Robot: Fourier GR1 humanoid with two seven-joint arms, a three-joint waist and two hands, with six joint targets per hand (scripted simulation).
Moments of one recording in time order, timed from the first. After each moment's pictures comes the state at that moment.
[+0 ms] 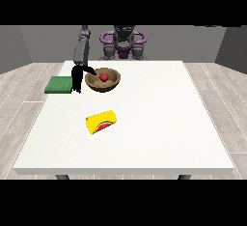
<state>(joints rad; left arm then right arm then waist) -1.00 0.74 0.40 -0.96 0.34 -0.27 -0.13 -0.47 -0.12 -0.28 -0.96 -0.26 0.09 -0.27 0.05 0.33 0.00</state>
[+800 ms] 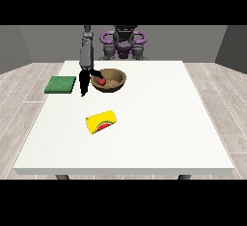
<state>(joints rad) -1.10 0.78 0.40 -1.00 0.39 -0.28 -0.05 -0.54 -0.08 -0.29 -0.86 -0.22 0.00 -0.45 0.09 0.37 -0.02</state>
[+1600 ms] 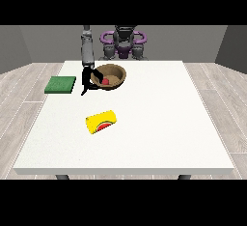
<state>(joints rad) -1.08 0.82 0.43 -0.92 0.42 -0.34 -0.06 -0.52 -0.11 -0.16 -0.89 -0.01 -0.27 -0.24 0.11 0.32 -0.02</state>
